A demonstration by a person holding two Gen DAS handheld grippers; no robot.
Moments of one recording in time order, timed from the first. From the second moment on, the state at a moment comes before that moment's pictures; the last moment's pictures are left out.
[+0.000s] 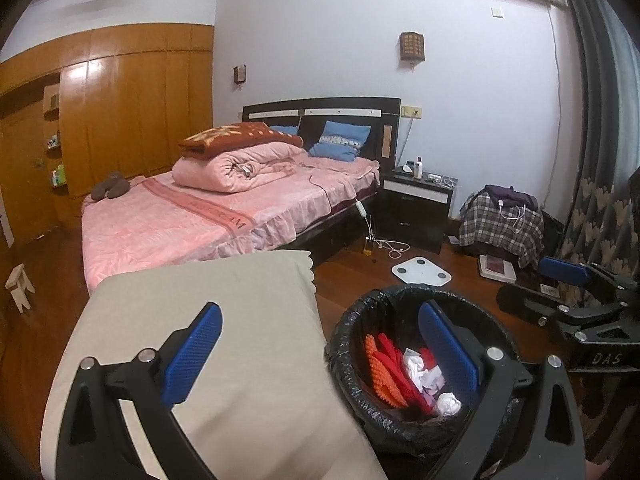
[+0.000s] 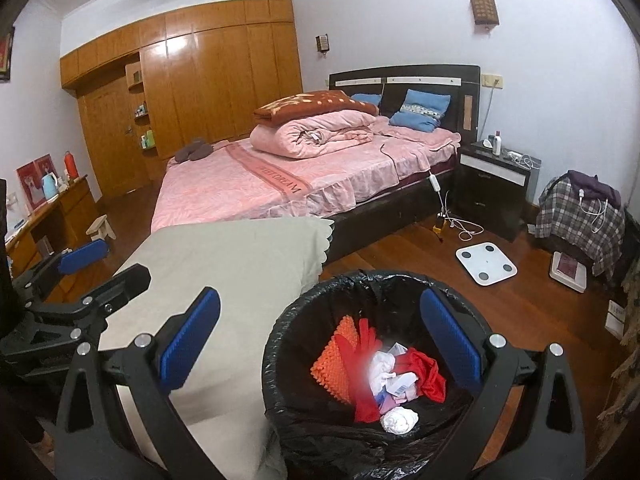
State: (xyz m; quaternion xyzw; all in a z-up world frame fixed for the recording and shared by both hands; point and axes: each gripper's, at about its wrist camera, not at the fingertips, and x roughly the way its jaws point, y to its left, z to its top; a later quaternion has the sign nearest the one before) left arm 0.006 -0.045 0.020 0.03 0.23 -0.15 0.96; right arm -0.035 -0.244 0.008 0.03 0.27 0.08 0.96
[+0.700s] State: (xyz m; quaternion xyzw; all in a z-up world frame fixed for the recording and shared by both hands) left arm 0.002 -0.039 0.025 0.03 0.23 -0.14 0.96; right arm -0.036 -0.239 0.012 0.02 0.26 0.08 0.96
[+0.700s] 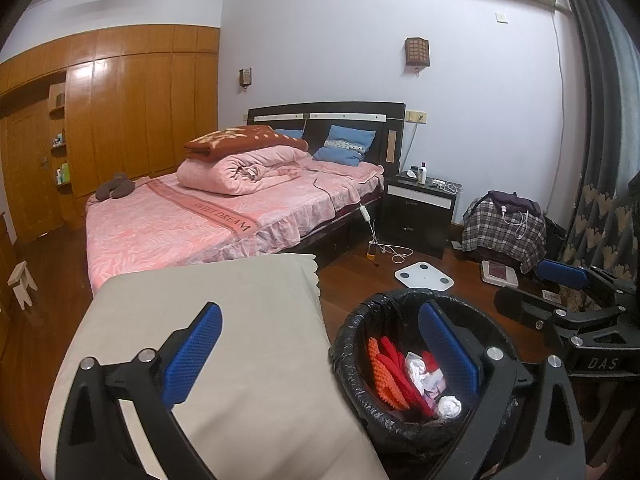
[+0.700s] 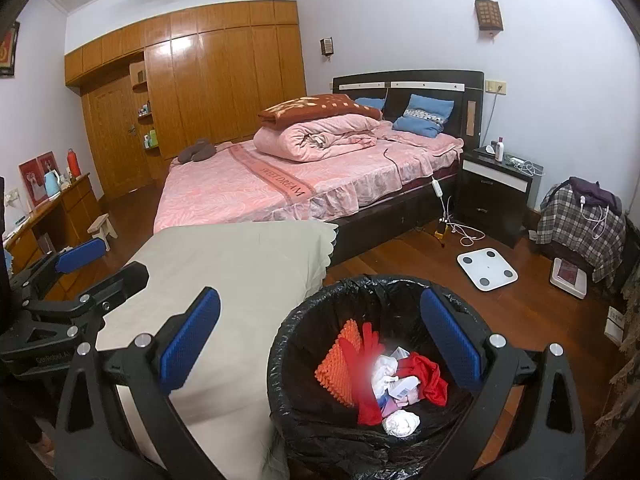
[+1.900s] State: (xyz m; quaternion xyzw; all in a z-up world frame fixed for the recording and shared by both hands) left arm 0.004 -0.037 0.028 0.03 0.23 -0.14 0.96; right arm -0.034 -0.238 0.012 0.02 0.26 0.08 0.96
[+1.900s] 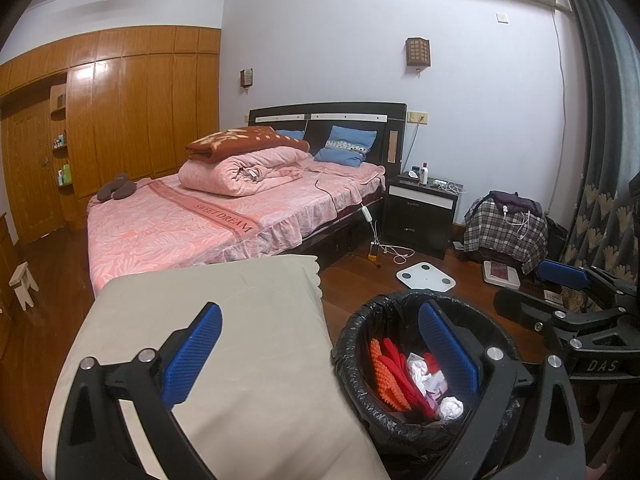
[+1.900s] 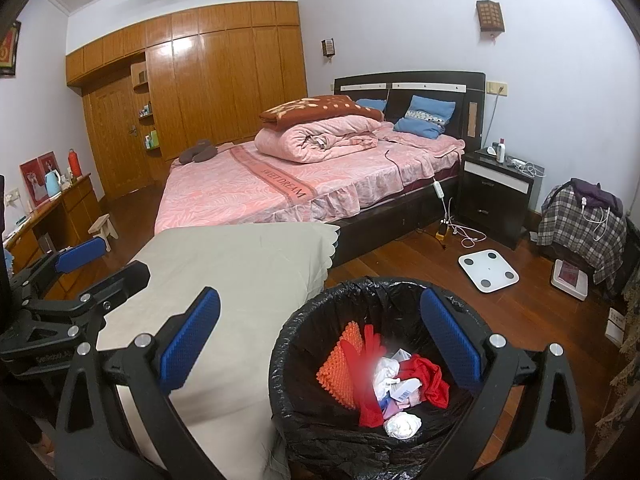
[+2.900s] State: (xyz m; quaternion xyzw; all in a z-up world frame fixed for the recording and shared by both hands) left arm 0.004 -0.036 0.029 0.03 0.23 -0.14 0.96; right arm -0.033 -0.237 0.013 0.03 0.26 0.08 0.96
